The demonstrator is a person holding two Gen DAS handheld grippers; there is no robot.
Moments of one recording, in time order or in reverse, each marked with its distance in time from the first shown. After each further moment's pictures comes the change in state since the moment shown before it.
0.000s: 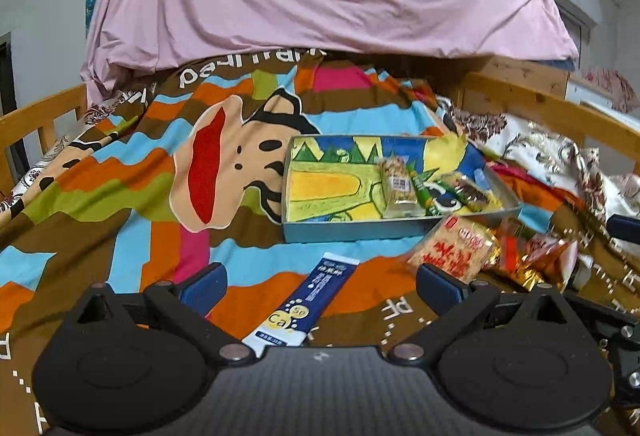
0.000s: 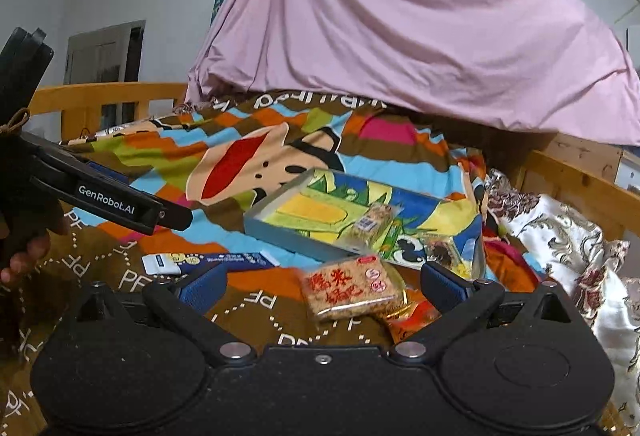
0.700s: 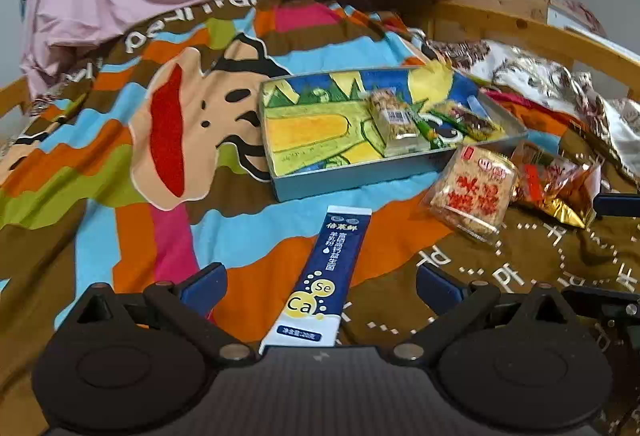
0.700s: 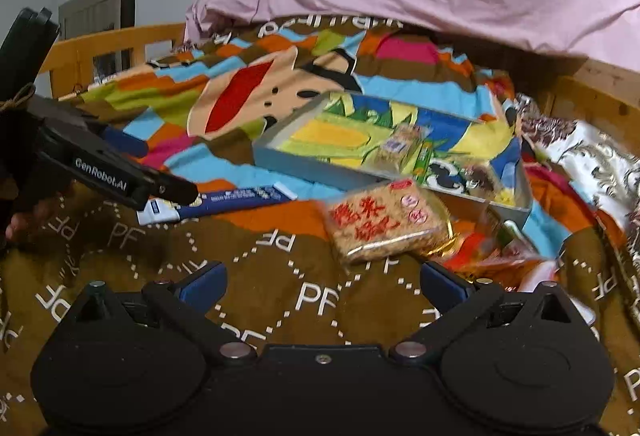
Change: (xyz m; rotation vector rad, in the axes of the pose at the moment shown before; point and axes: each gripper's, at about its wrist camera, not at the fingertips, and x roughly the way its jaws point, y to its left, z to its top) left arm 0.063 0.030 -0.005 0.154 0.166 -0.116; right arm 0.062 0.007 -0.020 0.053 0.218 0.056
